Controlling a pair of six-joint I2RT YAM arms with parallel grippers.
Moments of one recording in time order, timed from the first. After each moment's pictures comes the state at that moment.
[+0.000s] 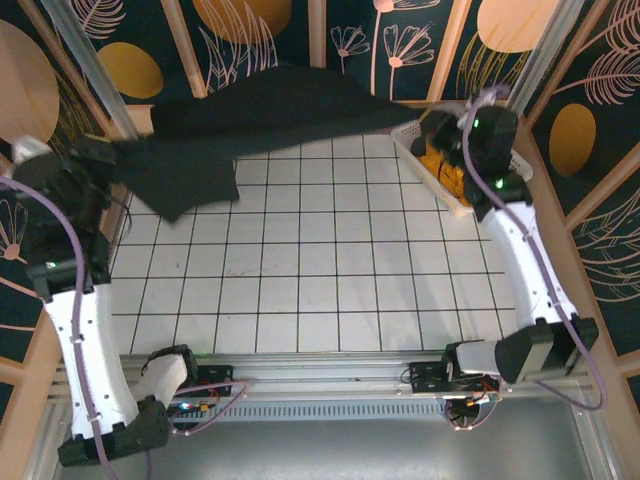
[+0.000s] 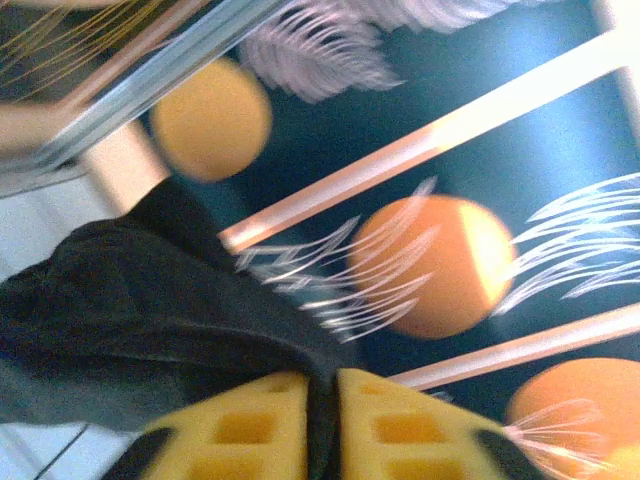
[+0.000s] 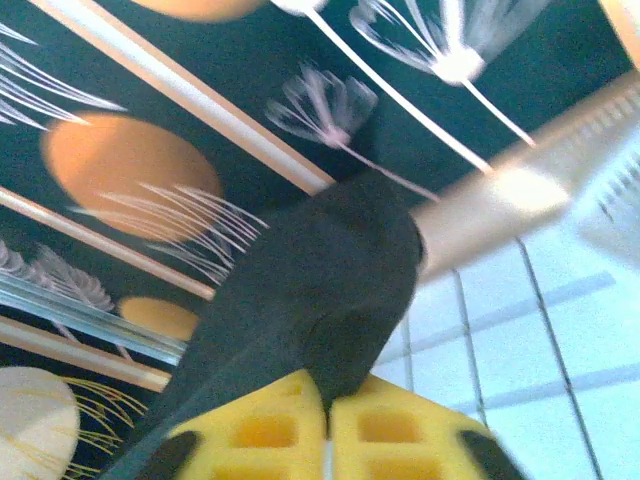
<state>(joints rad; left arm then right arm) 0.25 0.95 1.35 -0.60 0.08 -1.07 0.15 1.29 1.31 -0.28 -0.24 0.80</state>
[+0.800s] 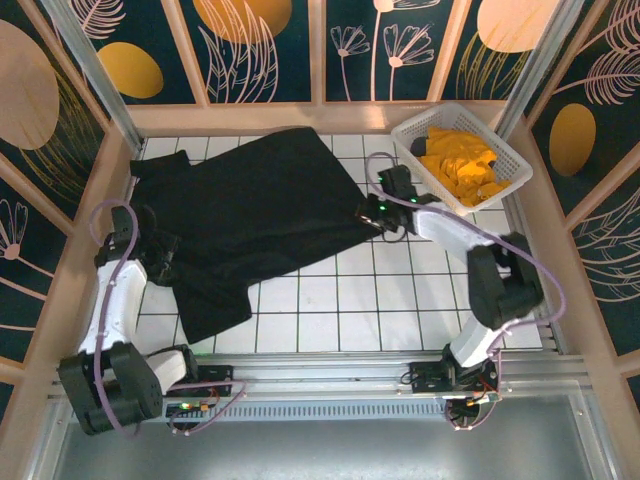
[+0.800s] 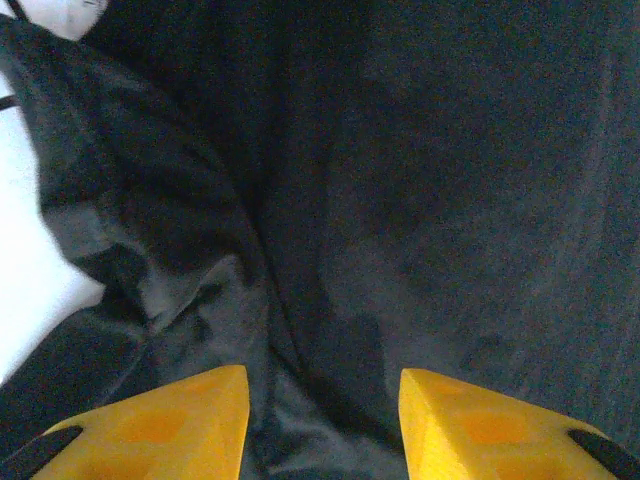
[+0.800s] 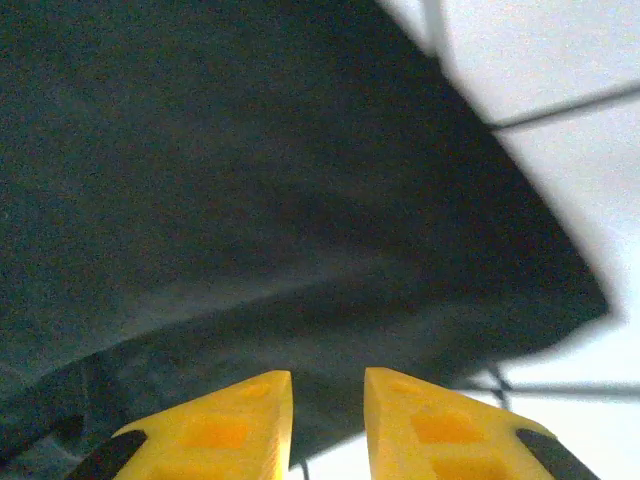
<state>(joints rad) 0.25 1.15 0.81 -0.68 0.10 -1.01 0.43 1.72 1.15 -0.34 -0.17 0.69</state>
